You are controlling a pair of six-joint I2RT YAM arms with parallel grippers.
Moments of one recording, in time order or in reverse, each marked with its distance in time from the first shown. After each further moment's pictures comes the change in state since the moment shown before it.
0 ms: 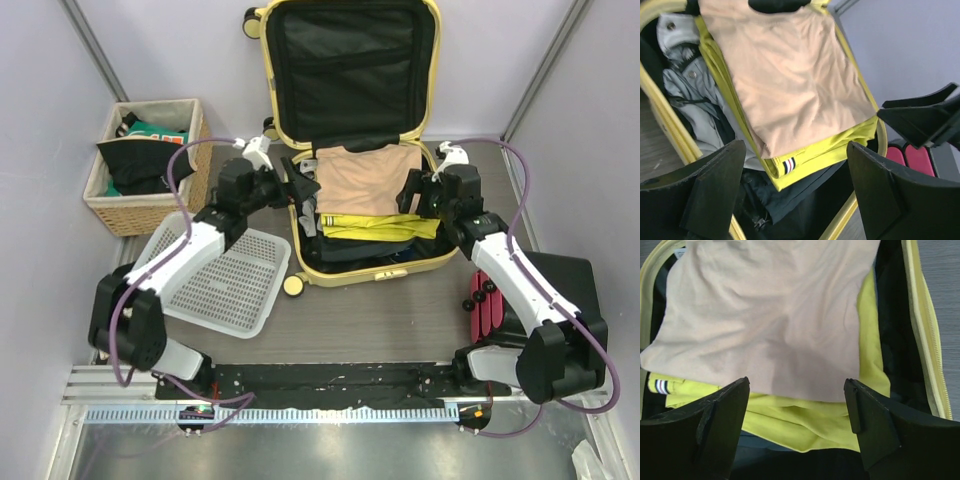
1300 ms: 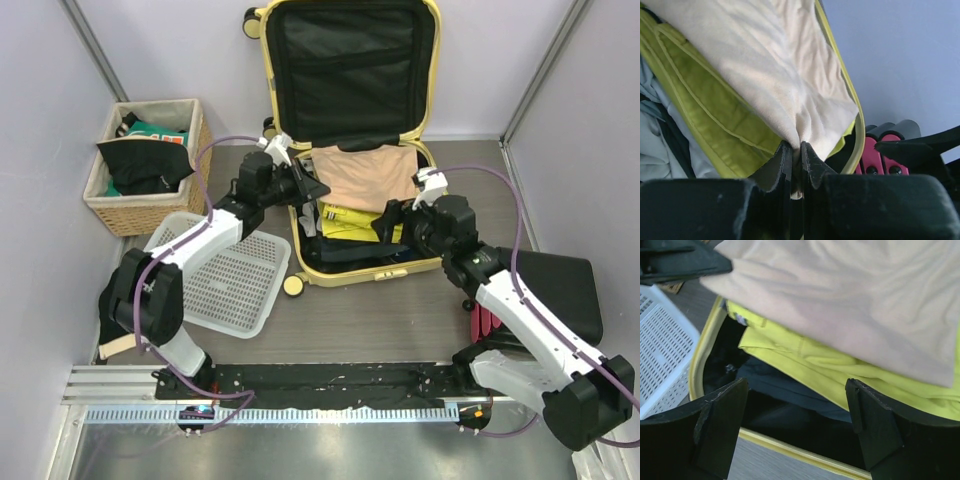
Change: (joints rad) left arm -0.046 0.222 0.131 0.029 0.106 -0.119; right arm 0.187 -0.245 -0.166 0.052 -0.071 -0.034
